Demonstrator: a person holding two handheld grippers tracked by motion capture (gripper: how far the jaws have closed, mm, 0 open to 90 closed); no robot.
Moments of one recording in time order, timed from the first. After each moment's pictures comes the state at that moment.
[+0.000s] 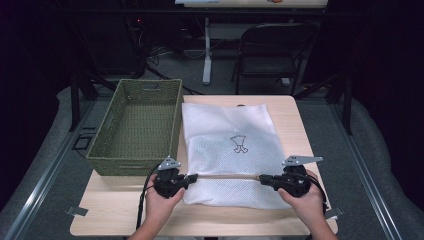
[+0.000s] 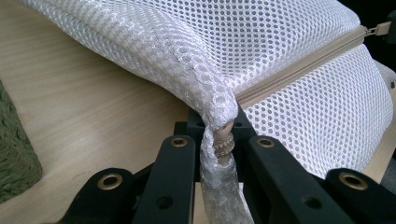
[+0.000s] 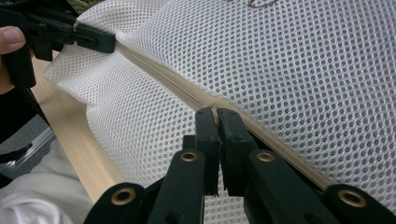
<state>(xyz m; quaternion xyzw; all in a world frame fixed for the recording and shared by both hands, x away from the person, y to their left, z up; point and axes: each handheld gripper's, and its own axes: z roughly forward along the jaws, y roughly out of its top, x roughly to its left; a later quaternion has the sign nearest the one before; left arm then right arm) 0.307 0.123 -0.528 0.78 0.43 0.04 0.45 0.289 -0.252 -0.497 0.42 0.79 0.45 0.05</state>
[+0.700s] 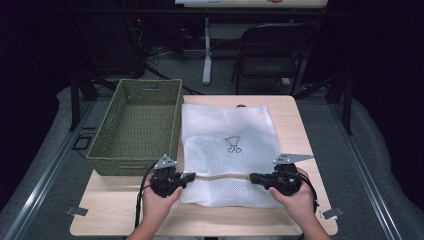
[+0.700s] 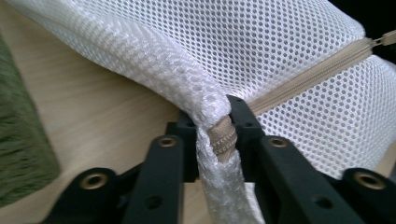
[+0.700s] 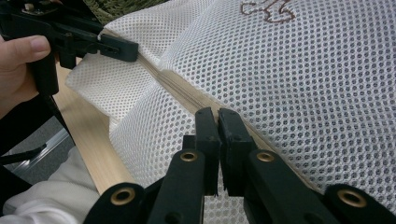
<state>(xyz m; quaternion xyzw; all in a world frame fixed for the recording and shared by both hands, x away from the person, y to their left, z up) 0.306 0.131 -0.521 0.78 0.44 0.06 0.44 0.292 -0.228 -0.491 0.40 0.79 0.47 0.04</state>
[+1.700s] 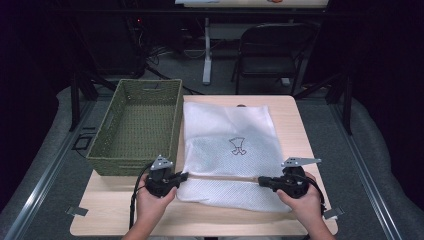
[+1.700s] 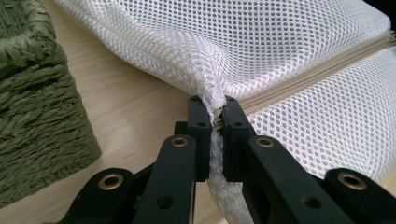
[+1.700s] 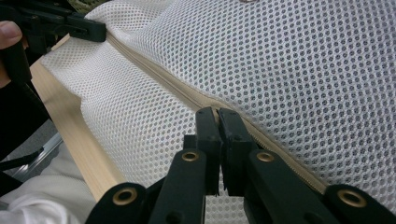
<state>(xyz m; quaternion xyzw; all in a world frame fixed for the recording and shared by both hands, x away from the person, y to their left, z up) 0.303 0.142 -0.520 0.78 0.45 0.09 0.42 0.290 -0.251 -0.507 0.44 0.78 0.45 0.03</state>
